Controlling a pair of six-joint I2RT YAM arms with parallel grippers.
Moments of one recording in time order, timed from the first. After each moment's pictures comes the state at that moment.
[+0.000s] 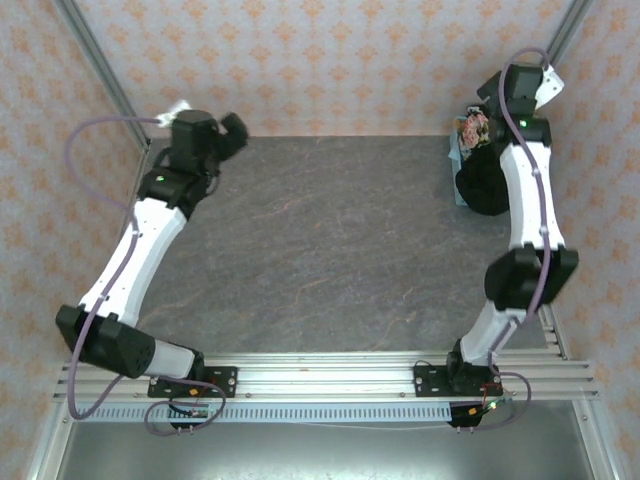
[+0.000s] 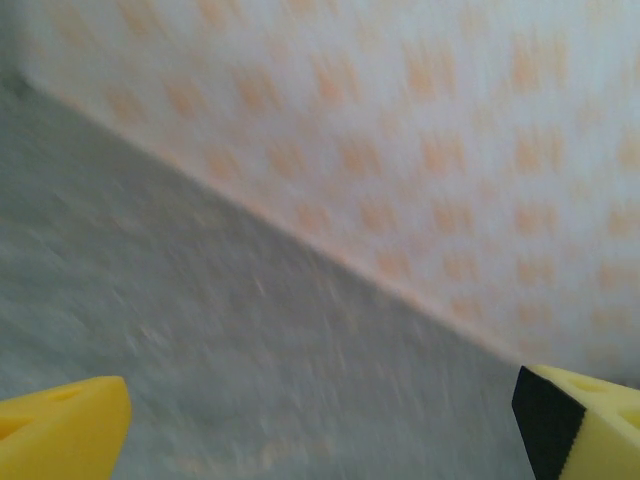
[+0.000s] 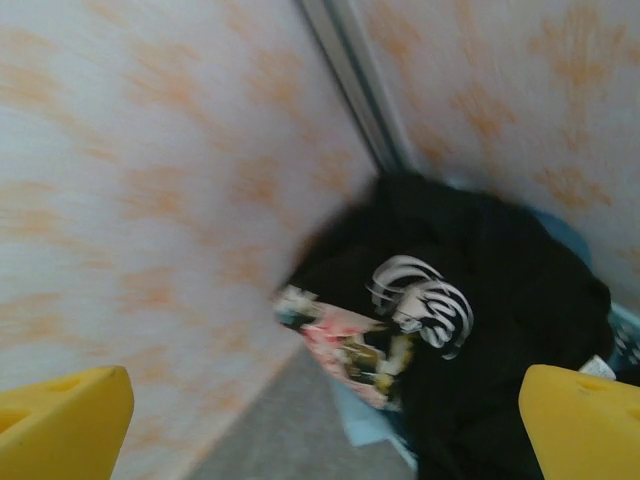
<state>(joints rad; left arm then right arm) -0.24 1.43 1.51 -0.57 -0.25 -0.71 -0.11 1.87 2.05 -0.70 0.35 0.68</state>
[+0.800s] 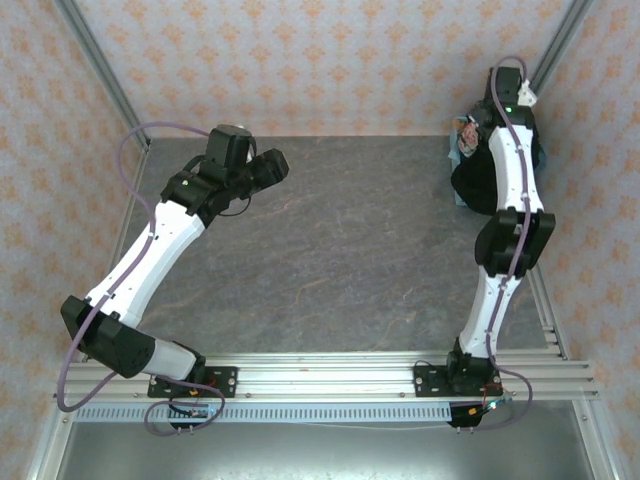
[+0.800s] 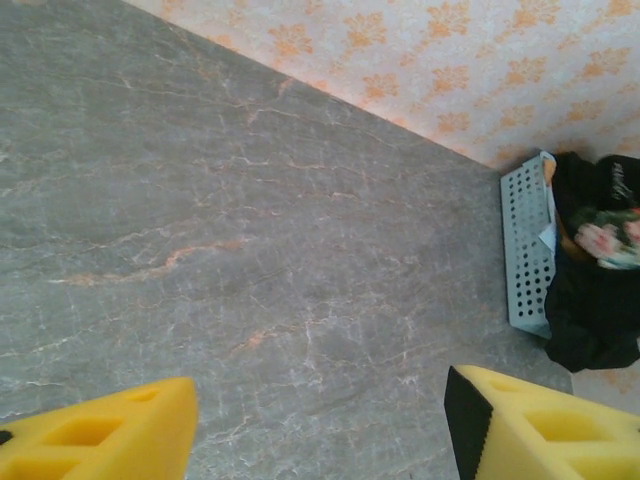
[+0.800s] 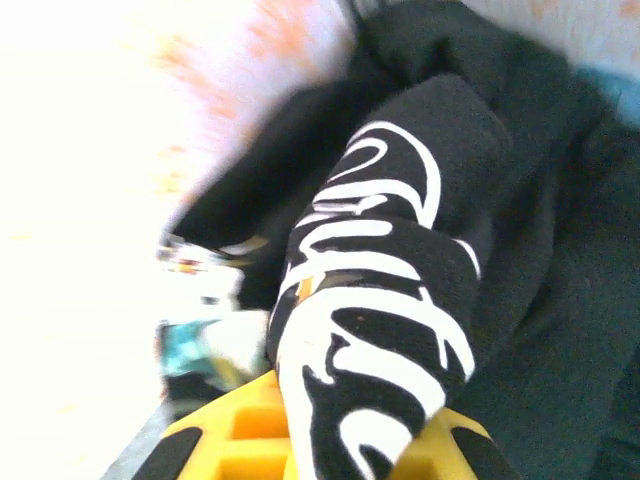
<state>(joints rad) -0.39 1.42 1.52 -0.74 -0.06 -0.73 -0.08 2.06 2.25 -0.84 0.28 0.72</state>
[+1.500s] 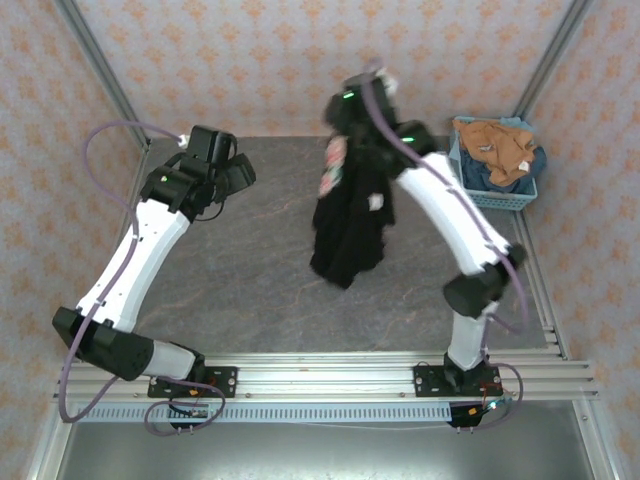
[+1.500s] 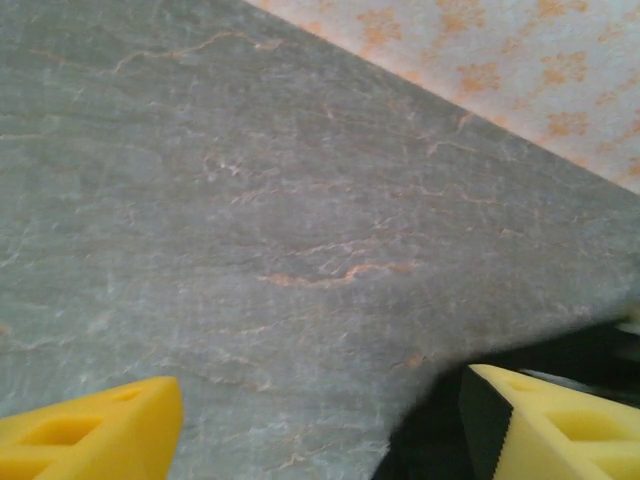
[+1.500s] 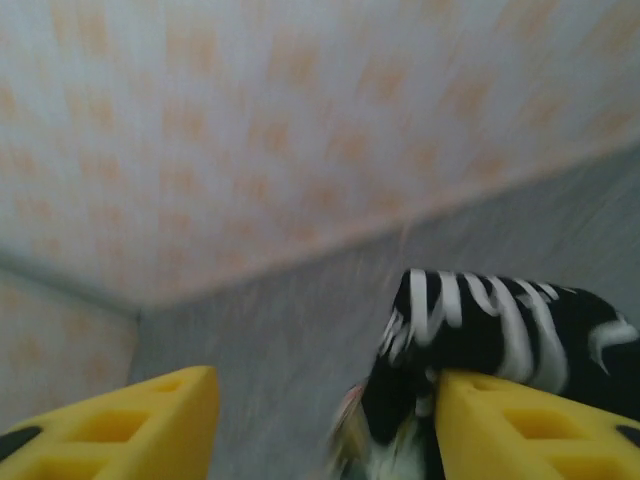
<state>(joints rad) -0.30 1.38 1.57 -1.00 -0.26 -0.70 0.66 1.94 2.26 -0.87 0.29 0.75</state>
